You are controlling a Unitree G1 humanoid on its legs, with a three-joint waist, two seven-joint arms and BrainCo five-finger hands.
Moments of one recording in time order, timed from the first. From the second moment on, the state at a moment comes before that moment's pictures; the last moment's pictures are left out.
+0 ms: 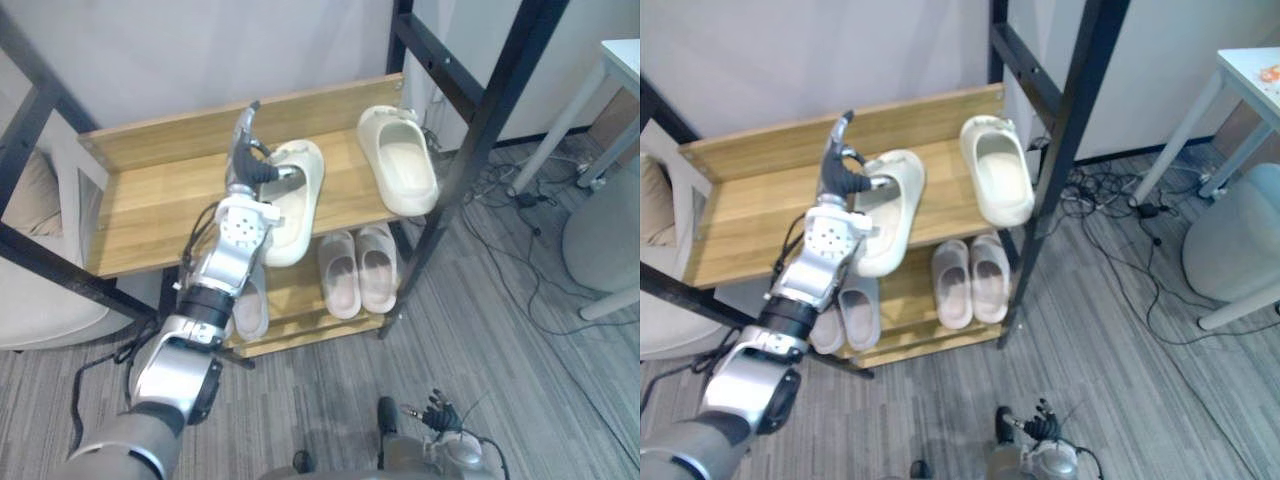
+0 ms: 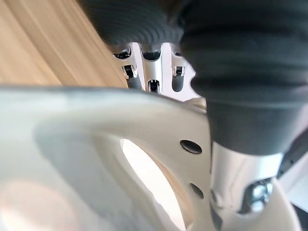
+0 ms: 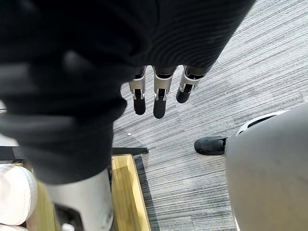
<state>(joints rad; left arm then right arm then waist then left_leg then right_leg) -0.82 0.27 -0.17 0.53 0.22 -0.03 0.35 0.09 -0.06 -0.10 0.84 0.00 -0.06 -0.12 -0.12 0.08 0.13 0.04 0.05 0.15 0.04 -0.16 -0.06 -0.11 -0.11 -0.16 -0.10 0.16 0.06</state>
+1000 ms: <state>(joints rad) -0.75 0.21 -0.15 0.36 0.52 0.06 0.48 0.12 -0.06 -0.09 0.80 0.00 -0.09 -0.13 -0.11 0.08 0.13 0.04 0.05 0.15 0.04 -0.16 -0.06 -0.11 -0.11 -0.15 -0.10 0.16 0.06</state>
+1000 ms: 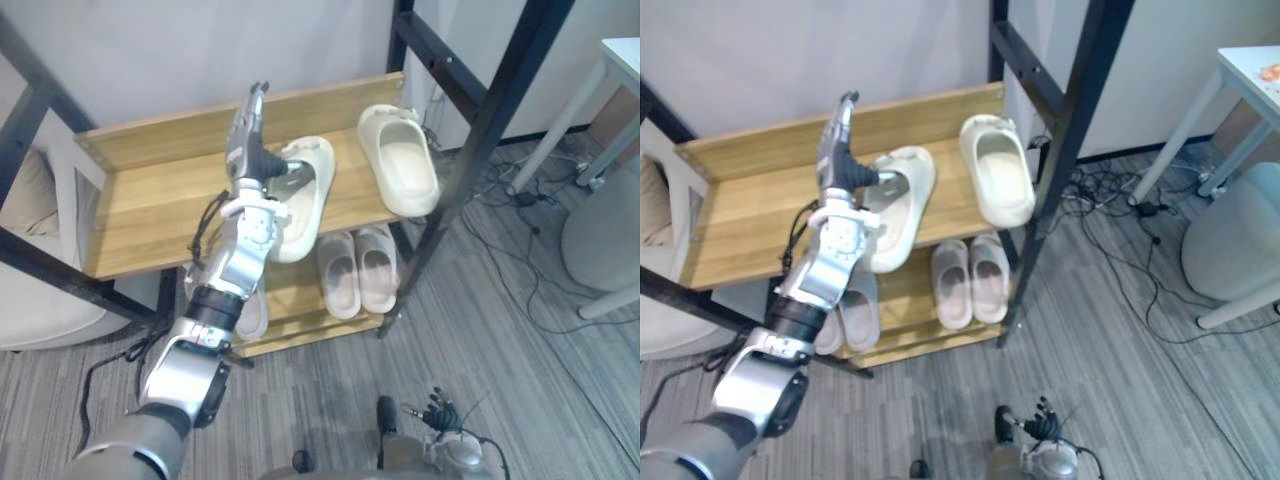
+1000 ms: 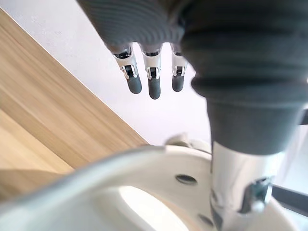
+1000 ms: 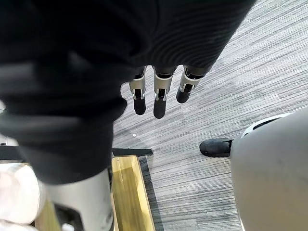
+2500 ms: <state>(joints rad) -0.31 0.06 -0.31 0.17 -0.18 -0.12 0.28 0.12 -0.05 -0.03 0.89 0.00 -0.04 -0.14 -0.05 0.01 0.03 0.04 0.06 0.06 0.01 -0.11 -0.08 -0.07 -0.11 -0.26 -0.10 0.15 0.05</state>
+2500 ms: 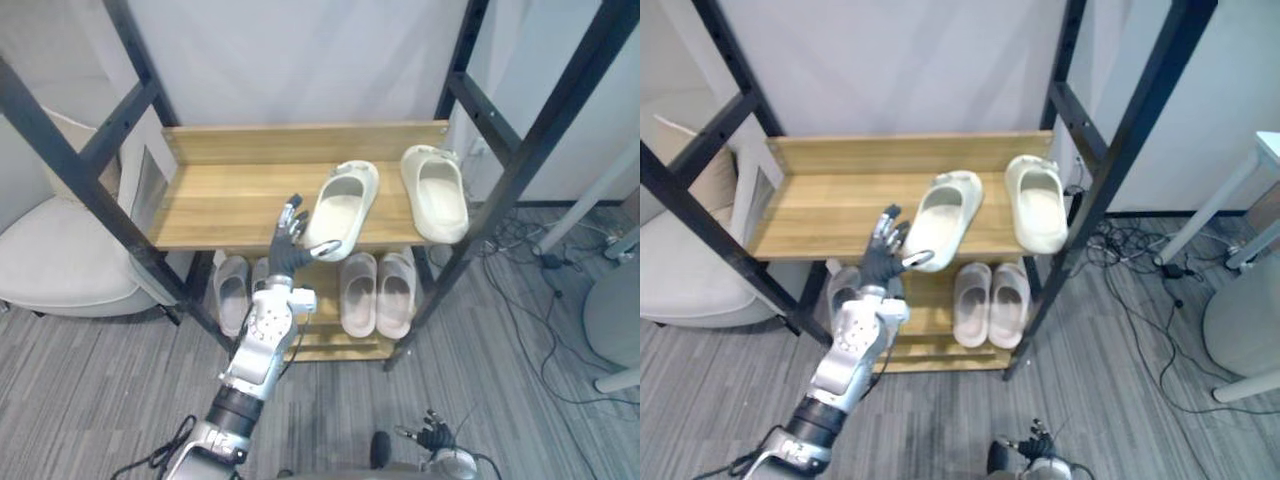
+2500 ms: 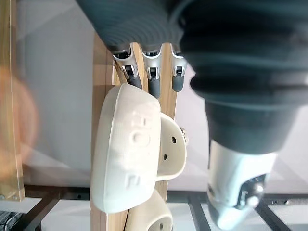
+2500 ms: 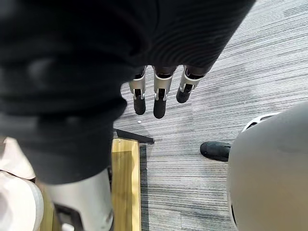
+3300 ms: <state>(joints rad) -0.53 0.04 -0.34 0.39 -0.20 -0.12 0.32 0.11 -0.04 -0.04 0.88 0.00 -0.04 -0.16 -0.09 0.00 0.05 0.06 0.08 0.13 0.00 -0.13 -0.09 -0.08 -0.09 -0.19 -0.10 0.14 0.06</state>
